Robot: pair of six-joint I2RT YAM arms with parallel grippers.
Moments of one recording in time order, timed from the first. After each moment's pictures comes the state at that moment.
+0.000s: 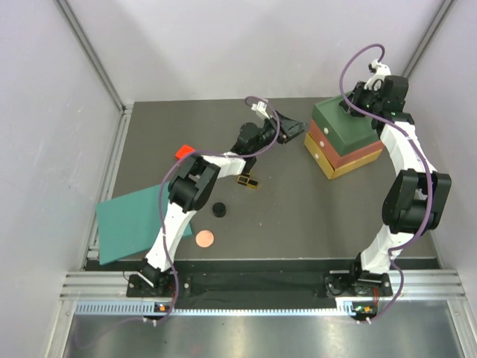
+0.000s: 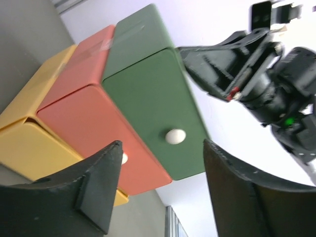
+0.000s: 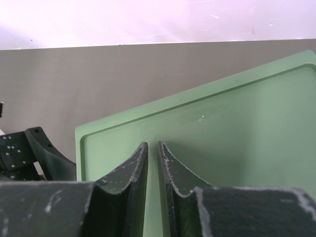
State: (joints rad) left arm -0.62 2.43 1.69 1.03 0.43 -1.29; right arm -0.11 1.77 1.52 -0.18 -0.45 0.16
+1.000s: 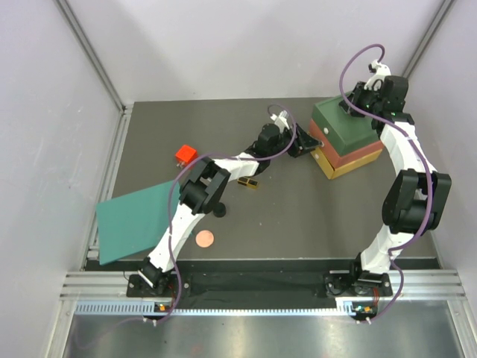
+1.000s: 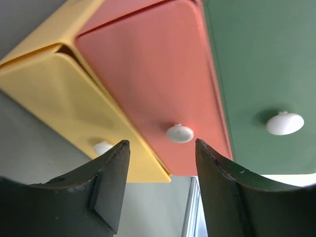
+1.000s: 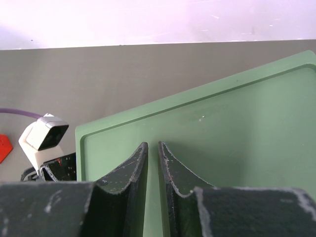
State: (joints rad) left arm -0.69 2.53 1.87 0.59 0.44 -1.18; right arm -0.11 1.77 1.52 -0.18 -0.46 0.16
